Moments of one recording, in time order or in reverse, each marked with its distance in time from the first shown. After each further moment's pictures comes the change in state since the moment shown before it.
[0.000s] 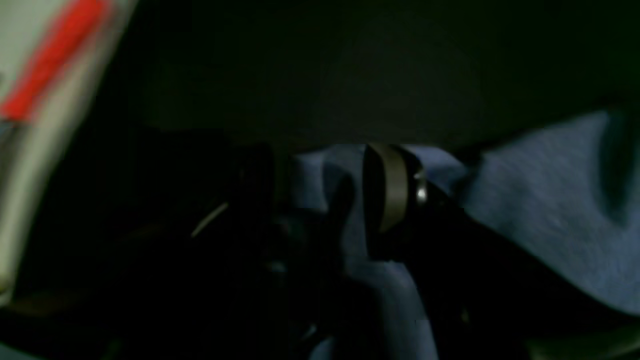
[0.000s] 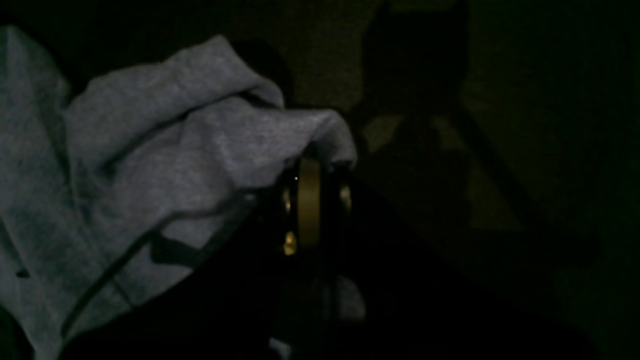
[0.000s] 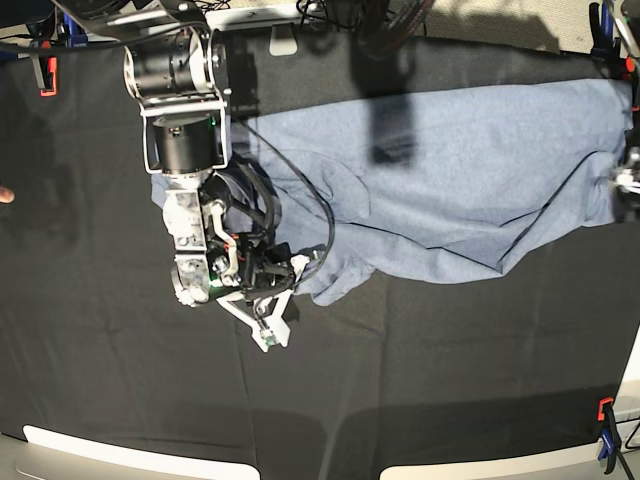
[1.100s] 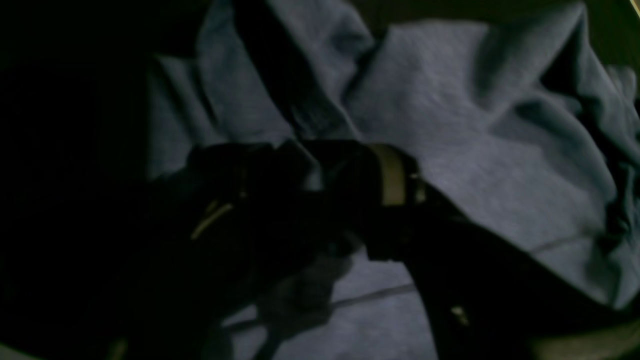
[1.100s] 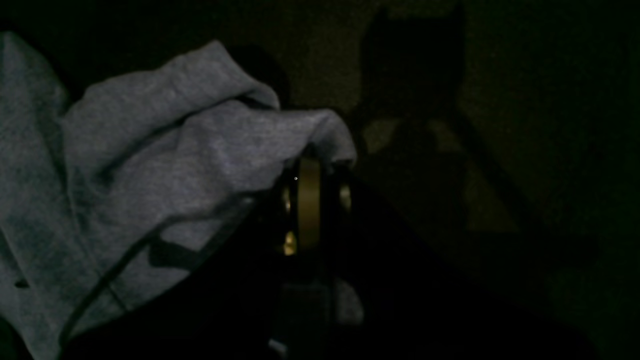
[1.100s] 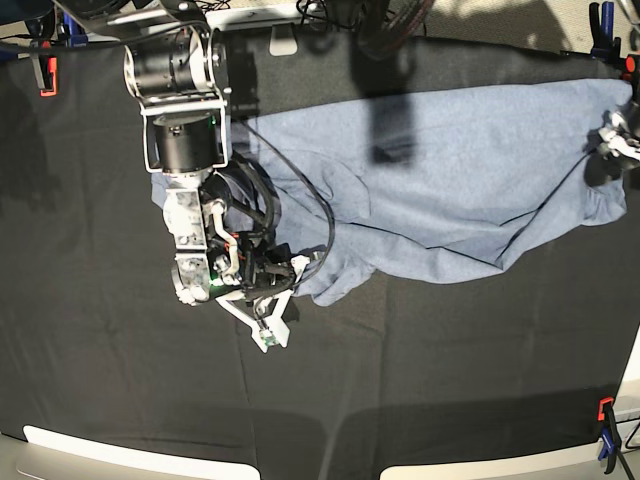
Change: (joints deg) left arm 8.3 -2.2 -1.8 0.2 -29.1 -5.8 17.1; right arm -0.1 -0.1 0.0 0.0 -0.2 -2.3 1.7
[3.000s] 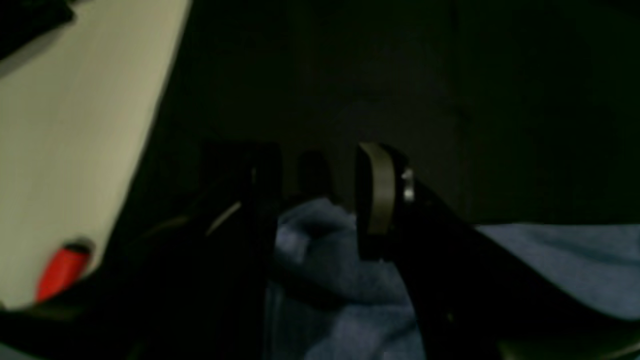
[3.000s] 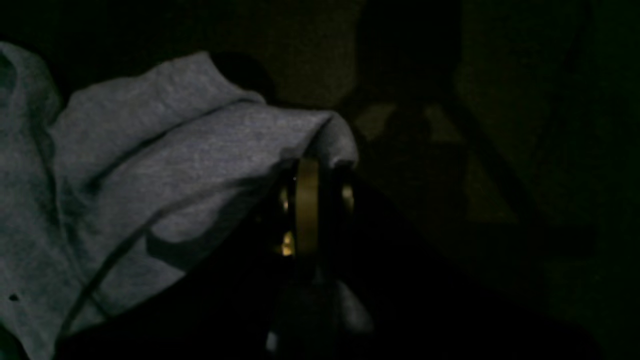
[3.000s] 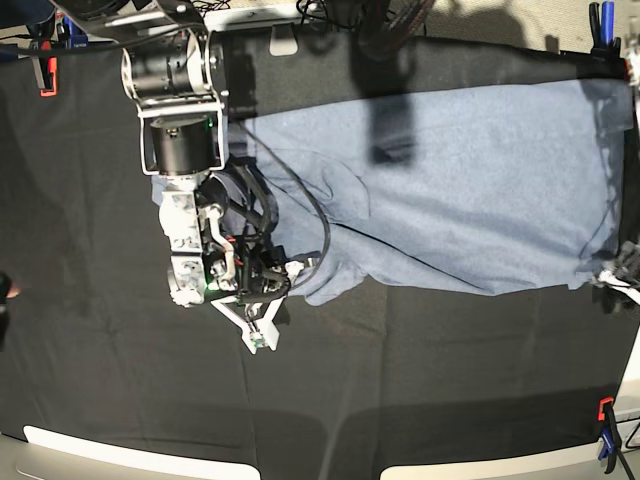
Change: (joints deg) left arm -33.7 -3.7 29.3 -21.5 30.2 22.8 -27.9; right arm 0.3 0.3 0.1 0.1 1.3 -3.1 -3.0
